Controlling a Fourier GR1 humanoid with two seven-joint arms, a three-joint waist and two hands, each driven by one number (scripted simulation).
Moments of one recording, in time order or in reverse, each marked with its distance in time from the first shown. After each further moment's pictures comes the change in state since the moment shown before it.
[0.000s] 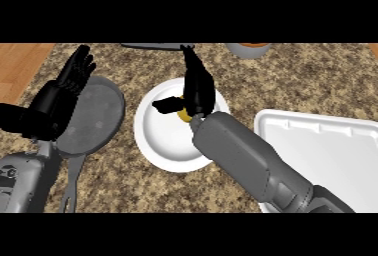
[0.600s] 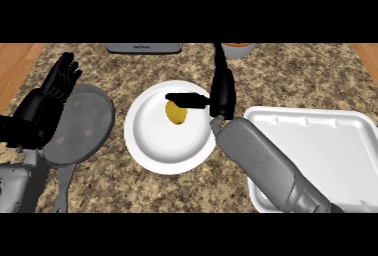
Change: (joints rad) left arm 0.068 0.016 0.050 -0.029 -0.006 -0.008 -0.001; right arm 0.166 -0.045 -0.167 -0.159 -0.166 -0.044 -0.251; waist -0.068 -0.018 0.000
